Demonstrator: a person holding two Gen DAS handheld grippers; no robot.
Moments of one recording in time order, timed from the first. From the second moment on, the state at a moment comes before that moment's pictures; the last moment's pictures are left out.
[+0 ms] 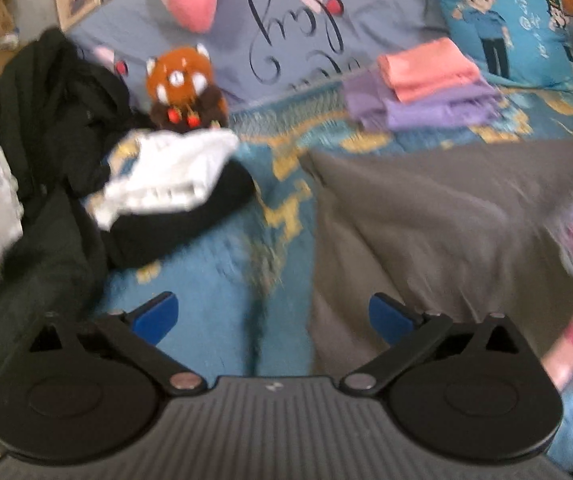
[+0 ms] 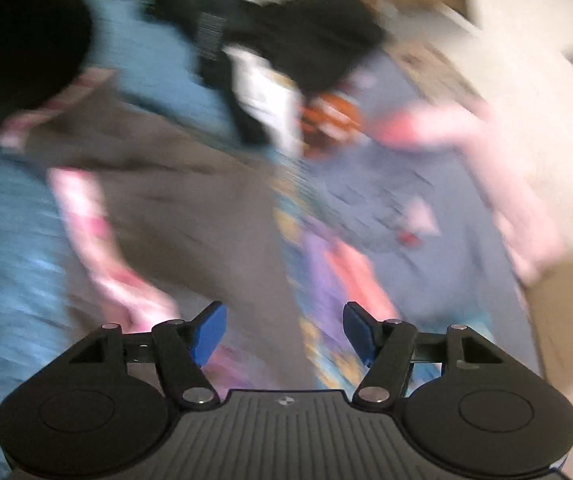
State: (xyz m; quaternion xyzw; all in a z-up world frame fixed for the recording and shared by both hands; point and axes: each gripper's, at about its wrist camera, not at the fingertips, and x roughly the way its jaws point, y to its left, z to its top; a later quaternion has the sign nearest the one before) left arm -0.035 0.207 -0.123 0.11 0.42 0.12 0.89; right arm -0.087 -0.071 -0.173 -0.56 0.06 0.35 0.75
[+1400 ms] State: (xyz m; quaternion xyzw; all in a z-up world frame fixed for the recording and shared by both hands) left arm -0.025 0.210 -0.142 0.06 0.43 0.07 0.90; right arm 0.235 -0.002 -0.007 -0.52 0.19 0.22 0.81
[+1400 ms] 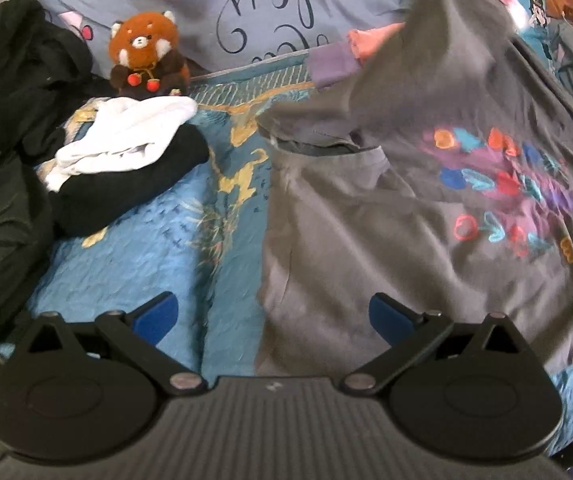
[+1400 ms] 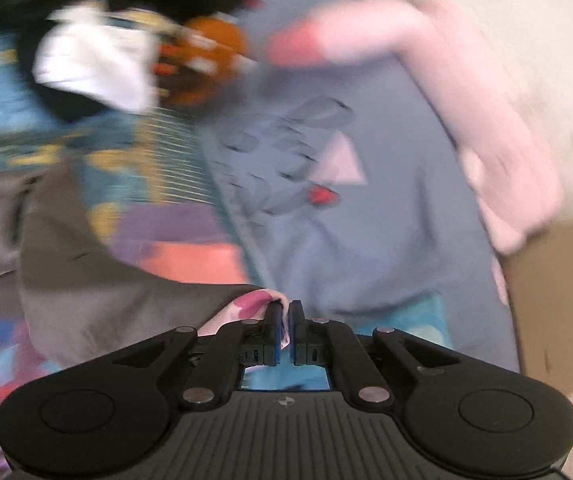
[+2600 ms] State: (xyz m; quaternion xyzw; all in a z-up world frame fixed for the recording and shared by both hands) left arm 0.045 0.183 -0.153 0.05 0.40 0.04 0.91; right arm 0.415 0.010 -0.022 -0.48 0.38 0.04 0.79
